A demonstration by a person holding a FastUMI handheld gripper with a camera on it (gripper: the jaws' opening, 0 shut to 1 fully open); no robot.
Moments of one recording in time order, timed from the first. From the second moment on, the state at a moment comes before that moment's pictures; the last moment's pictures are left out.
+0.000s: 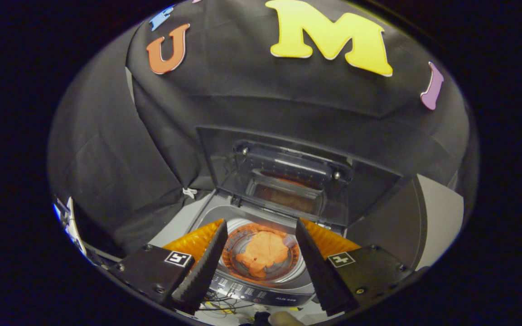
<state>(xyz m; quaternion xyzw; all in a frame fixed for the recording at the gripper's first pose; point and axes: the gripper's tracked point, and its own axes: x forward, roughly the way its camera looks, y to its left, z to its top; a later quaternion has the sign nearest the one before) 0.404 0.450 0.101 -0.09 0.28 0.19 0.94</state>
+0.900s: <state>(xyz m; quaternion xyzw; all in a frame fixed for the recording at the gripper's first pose) 0.464 0.449 0.211 -0.04 0.16 0.12 0.98</state>
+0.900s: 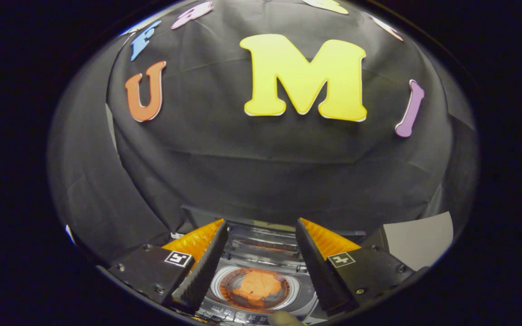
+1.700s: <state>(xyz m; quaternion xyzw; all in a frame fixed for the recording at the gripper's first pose) 0.539 0.446 0.179 0.01 0.21 0.05 0.98</state>
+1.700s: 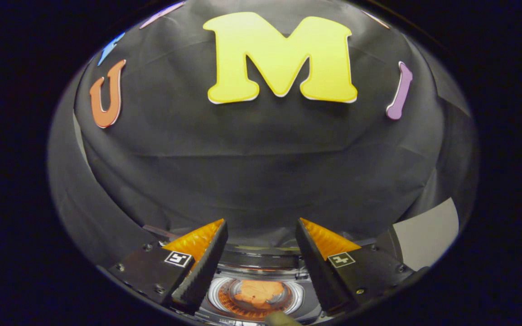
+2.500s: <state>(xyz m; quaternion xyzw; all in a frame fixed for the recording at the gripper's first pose) 0.545 0.440 0.155 0.01 0.19 0.01 0.98</state>
